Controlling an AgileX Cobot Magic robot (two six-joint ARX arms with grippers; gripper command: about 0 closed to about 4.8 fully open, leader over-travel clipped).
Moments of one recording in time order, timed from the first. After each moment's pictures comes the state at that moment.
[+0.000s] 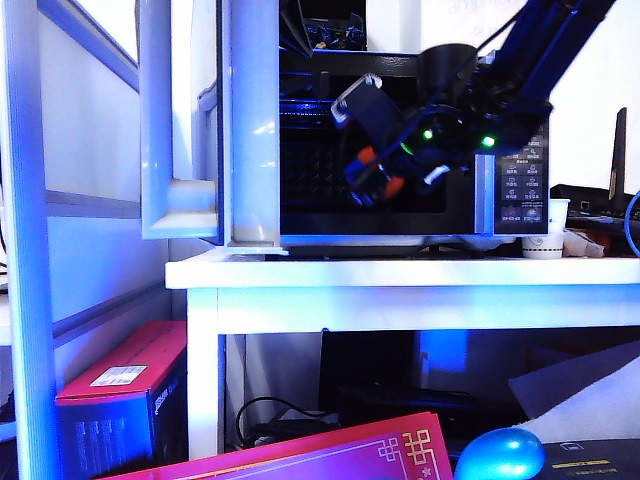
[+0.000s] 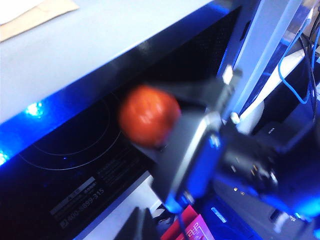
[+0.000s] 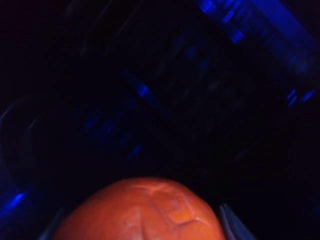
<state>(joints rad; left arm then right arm) -0.47 1.99 2.21 -0.74 0.26 0.10 0.36 2.17 1.55 0.71 -0.02 -0.72</state>
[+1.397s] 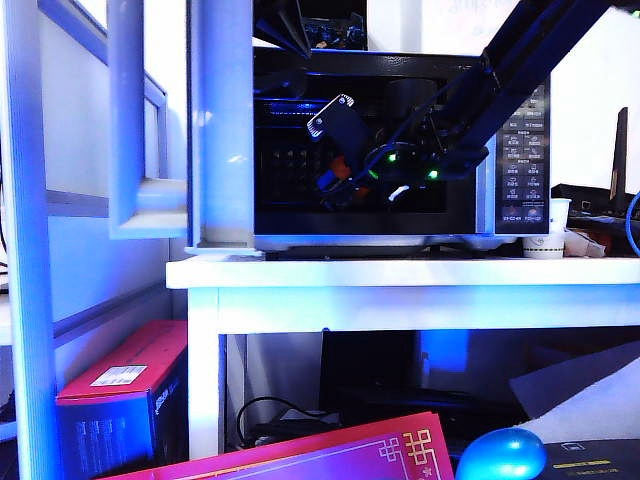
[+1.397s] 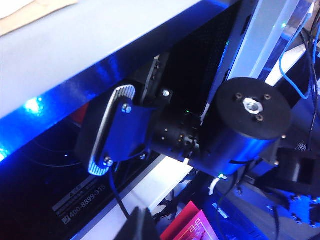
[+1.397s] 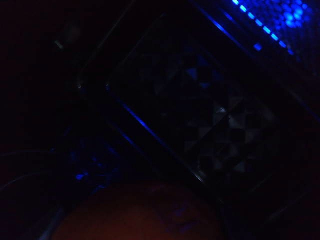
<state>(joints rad) -0.47 1.99 2.21 -0.77 0.26 0.12 0.36 2.49 2.05 0.56 -0.11 -0.71</state>
